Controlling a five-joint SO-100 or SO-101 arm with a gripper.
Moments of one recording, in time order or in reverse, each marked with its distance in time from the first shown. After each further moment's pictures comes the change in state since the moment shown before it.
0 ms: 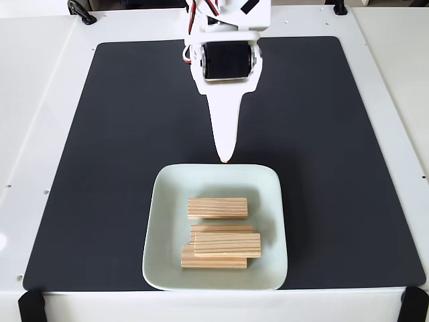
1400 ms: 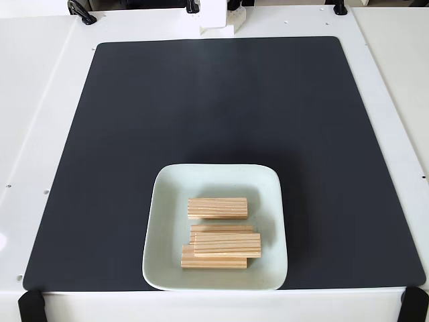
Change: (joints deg) arm 0.3 107.1 120.2 -67.1 0.0
